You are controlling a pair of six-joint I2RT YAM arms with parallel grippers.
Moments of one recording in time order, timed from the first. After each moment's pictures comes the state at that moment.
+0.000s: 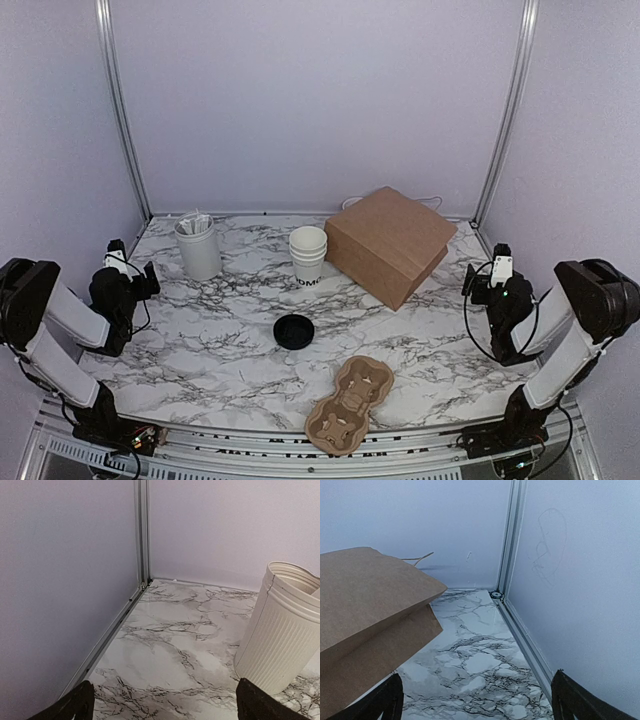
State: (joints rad) left arm -0.05 1.53 0.23 1.13 -0.31 -0.06; right arm 0.07 1.60 0.20 1.35 0.27 -0.08
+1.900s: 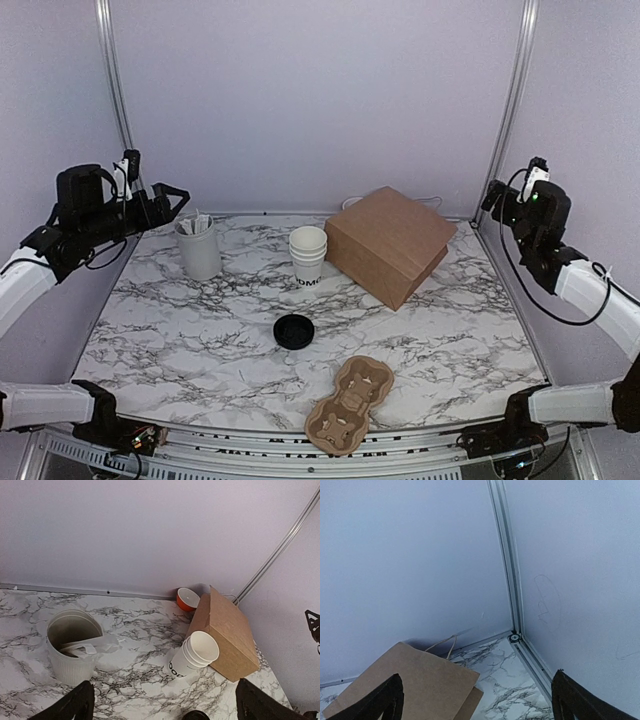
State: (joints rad) left arm -0.25 1.01 0.98 -0.24 0.25 -0.40; right arm 0.15 1.09 0.84 0.21 0.38 0.23
